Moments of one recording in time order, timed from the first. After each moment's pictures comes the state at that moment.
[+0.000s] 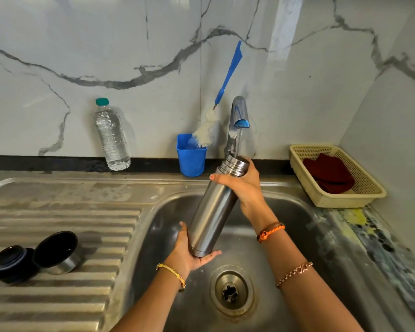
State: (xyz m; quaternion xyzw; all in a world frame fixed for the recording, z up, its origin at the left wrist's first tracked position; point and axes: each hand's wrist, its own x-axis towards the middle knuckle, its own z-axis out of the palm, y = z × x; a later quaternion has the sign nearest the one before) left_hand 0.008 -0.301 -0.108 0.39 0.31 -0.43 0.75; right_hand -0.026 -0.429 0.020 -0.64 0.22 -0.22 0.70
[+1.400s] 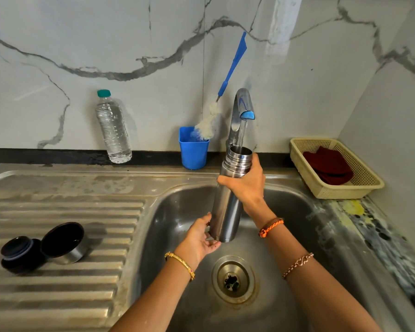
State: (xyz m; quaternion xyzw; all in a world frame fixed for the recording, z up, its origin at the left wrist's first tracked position) left_hand -0.007 -0.315 -0.079 0.52 0.21 -0.44 0.70; right_hand -0.025 -0.428 -0.001 -0.75 0.23 -0.30 0.54
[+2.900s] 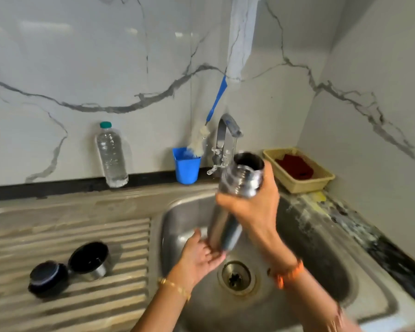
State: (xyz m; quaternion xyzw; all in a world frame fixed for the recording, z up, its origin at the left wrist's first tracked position) left_hand -0.040 -0.242 -0.034 0.43 0.14 -0.53 0.72; right_hand -0.111 -0.325 0.060 -0.73 0.19 -0.46 0.46
